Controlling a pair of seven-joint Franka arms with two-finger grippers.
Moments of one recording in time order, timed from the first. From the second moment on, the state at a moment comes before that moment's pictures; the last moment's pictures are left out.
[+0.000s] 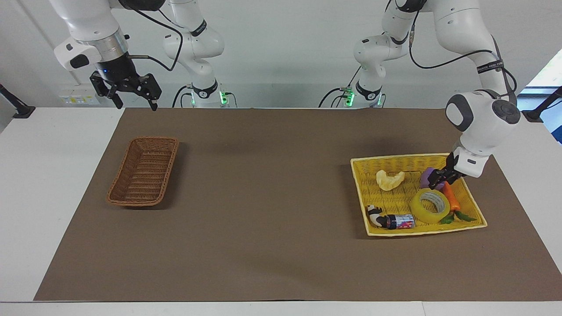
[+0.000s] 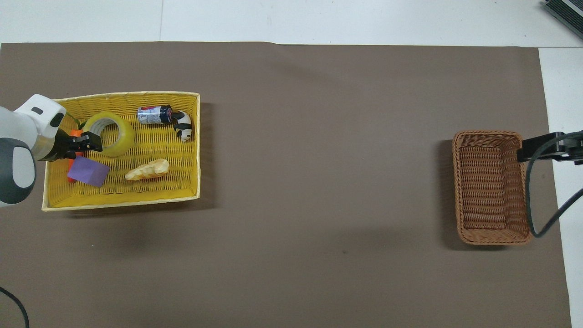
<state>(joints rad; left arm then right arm) 0.21 0.25 -0.10 -1.97 0.01 2.29 -0.12 0.14 -0.04 -0.16 -1.55 -0.02 1.51 0.05</state>
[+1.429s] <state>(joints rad) 0.20 0.31 -0.11 -1.91 0.00 2.28 -0.12 0.14 -0.04 -0.16 -1.55 -0.02 1.51 0.05</state>
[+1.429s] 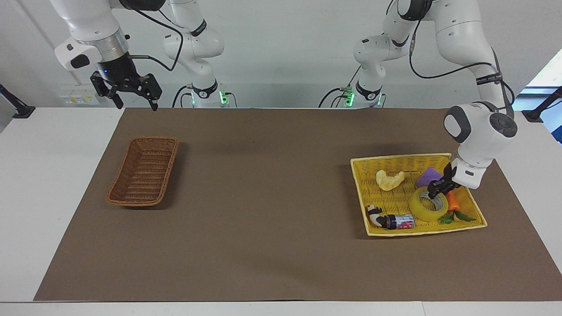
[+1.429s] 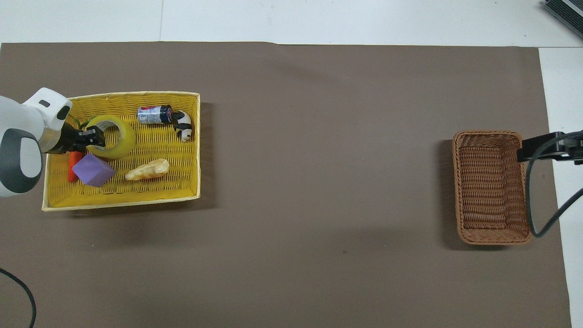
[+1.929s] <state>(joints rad) 0.20 0.34 -0.11 -1.91 0.00 2.29 -0.12 0.14 -0.04 -0.16 -1.55 -0.02 1.51 0.05</state>
